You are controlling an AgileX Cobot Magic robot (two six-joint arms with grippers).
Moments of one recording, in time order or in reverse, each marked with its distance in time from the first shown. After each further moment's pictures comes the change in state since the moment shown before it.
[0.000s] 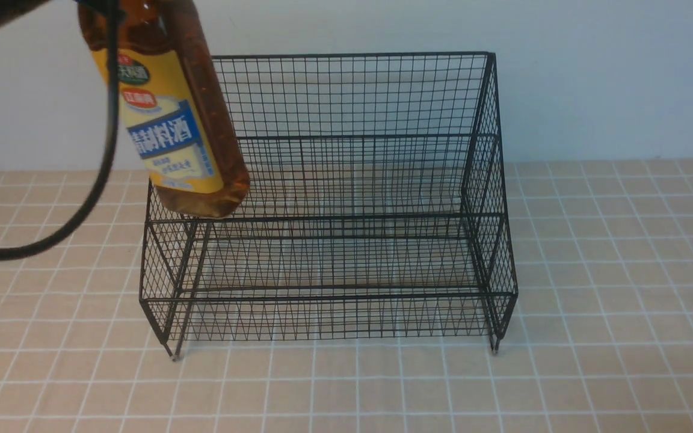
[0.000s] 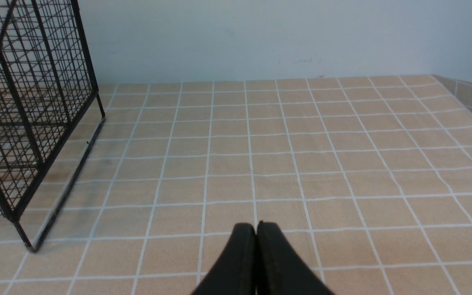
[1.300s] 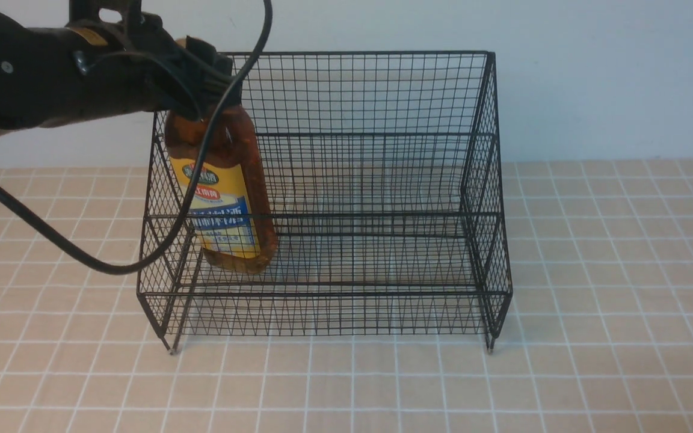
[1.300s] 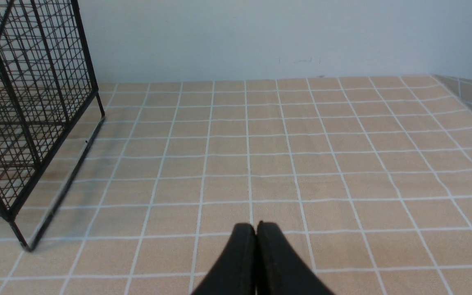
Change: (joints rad) right arm 0.000 0.000 0.000 0.000 0.000 0.000; left arm -0.003 0.190 0.000 -0.153 0.214 0.269
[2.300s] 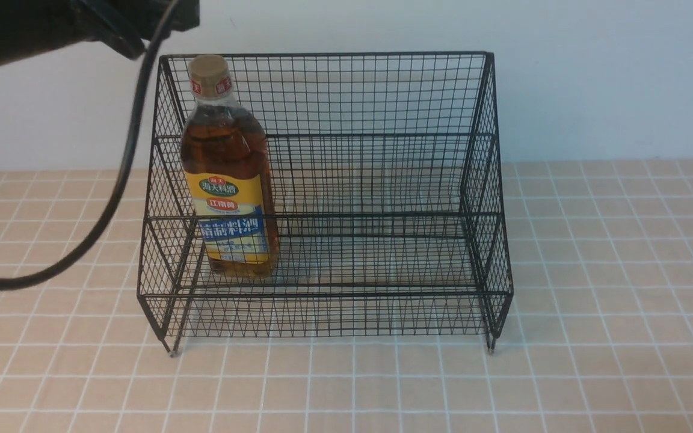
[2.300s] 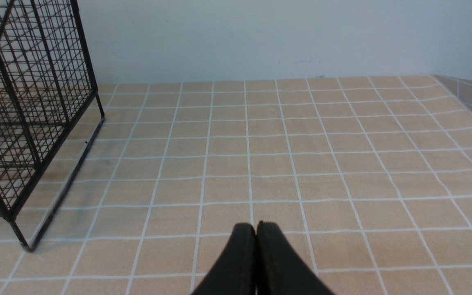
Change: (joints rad) right arm 0.000 0.000 0.000 0.000 0.000 0.000; left arm -0.002 -0.217 -0.018 -0.001 0.022 0.000
